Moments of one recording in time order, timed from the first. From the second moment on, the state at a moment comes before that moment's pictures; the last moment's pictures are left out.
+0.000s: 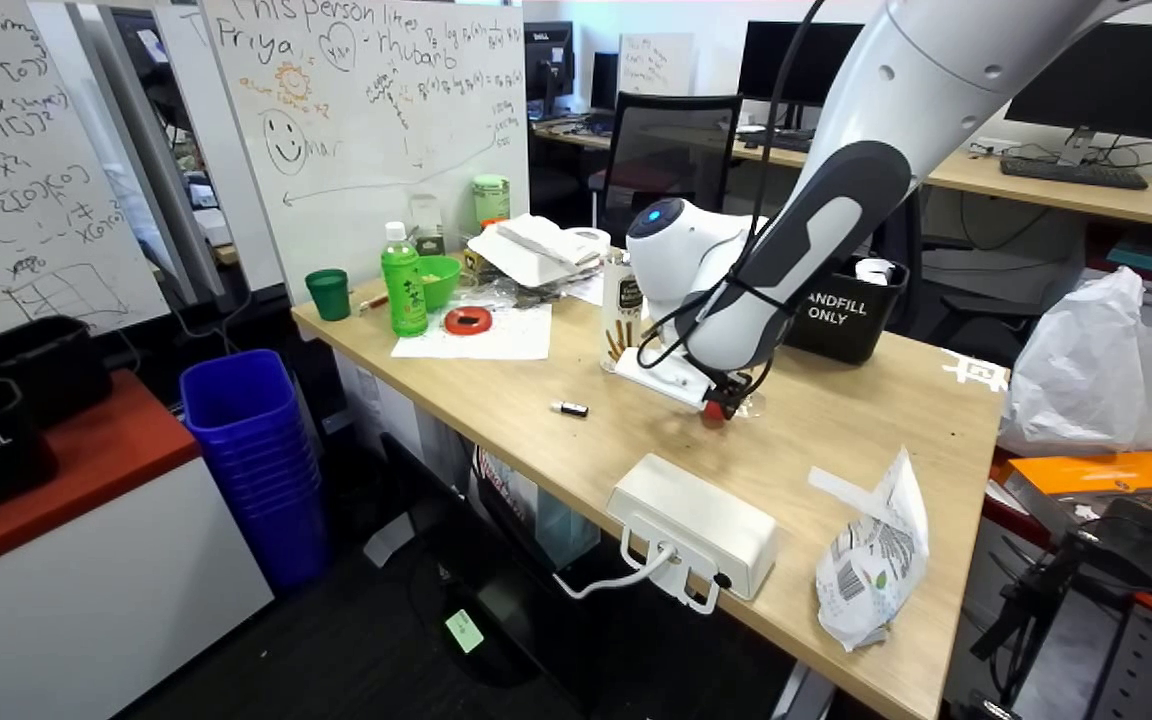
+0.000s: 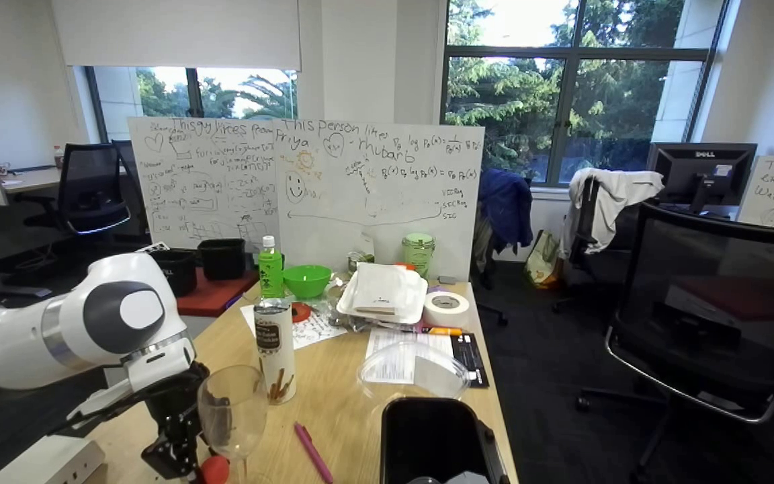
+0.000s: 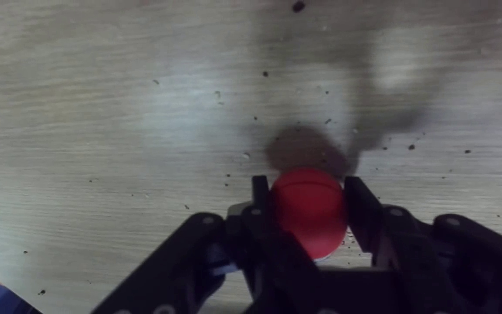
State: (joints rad) arm 0.23 0.85 -0.21 -1.77 -0.41 2.44 1.86
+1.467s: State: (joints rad) arm 0.47 0.39 -0.54 -2.07 -1.00 2.77 2.55
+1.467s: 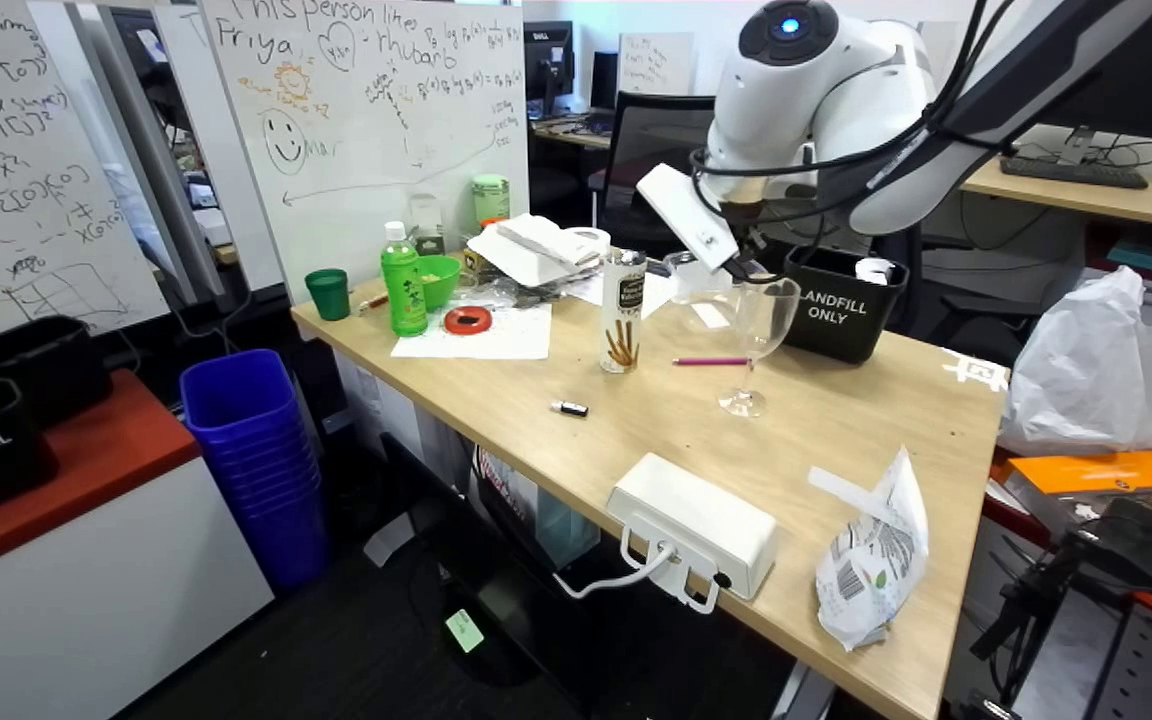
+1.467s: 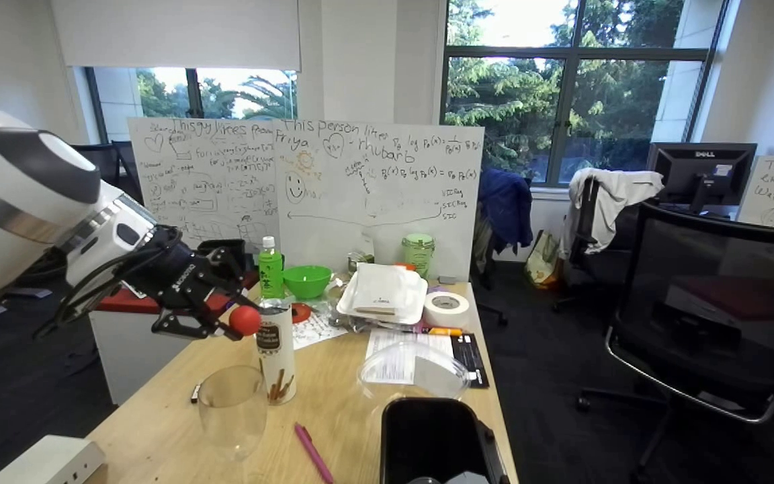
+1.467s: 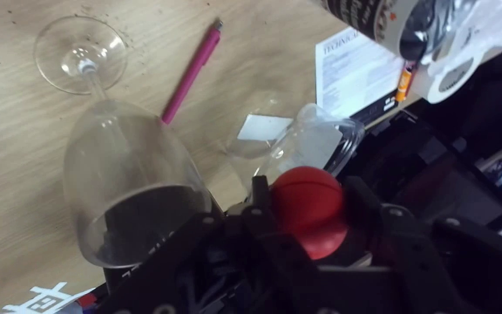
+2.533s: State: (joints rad) arm 0.64 0.69 -0.94 -2.04 -0.66 2.76 2.60
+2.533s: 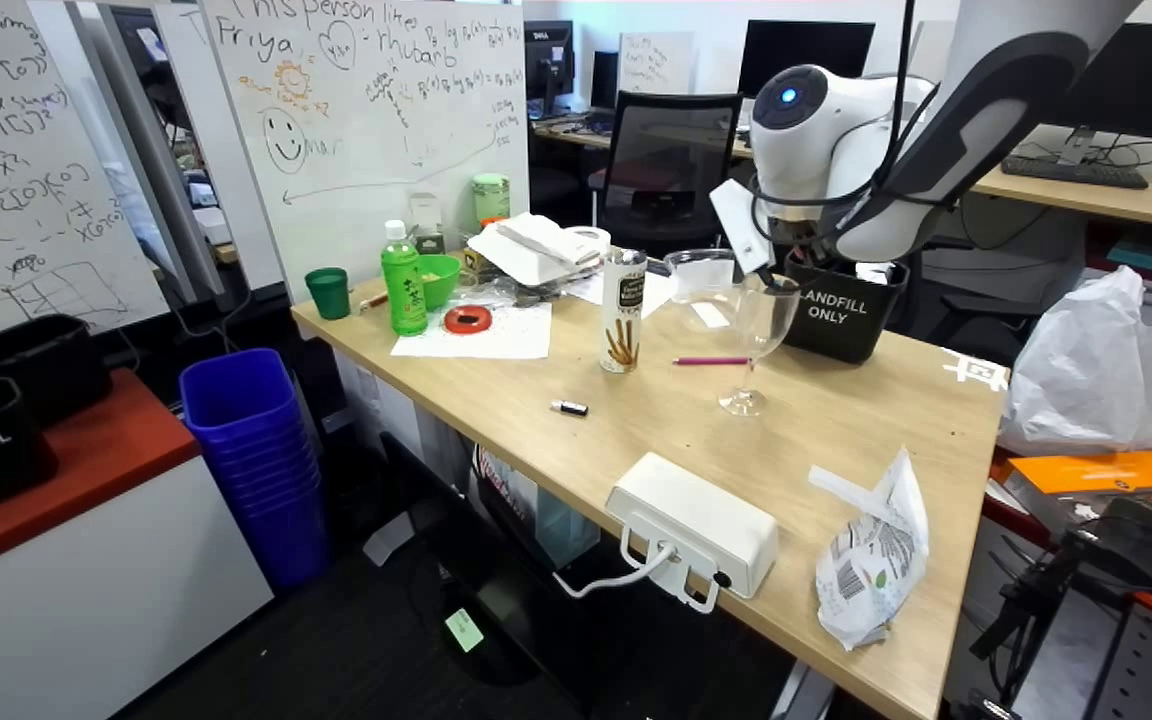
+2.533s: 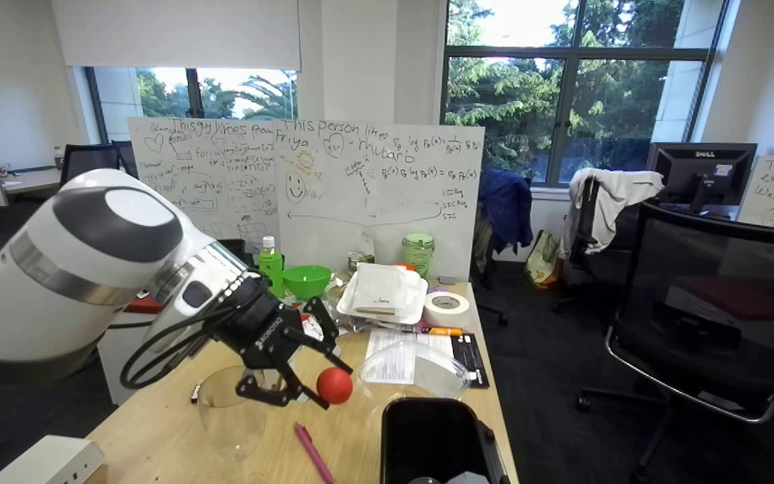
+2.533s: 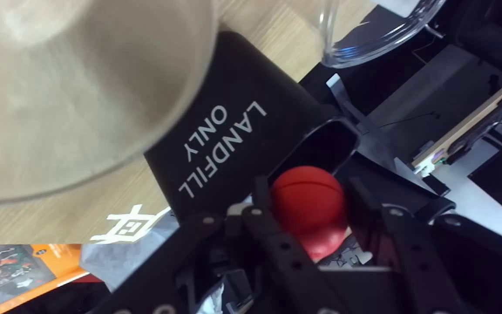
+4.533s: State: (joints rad) arm 0.35 0.84 -0.88 -1.88 -0.32 2.86 2.58
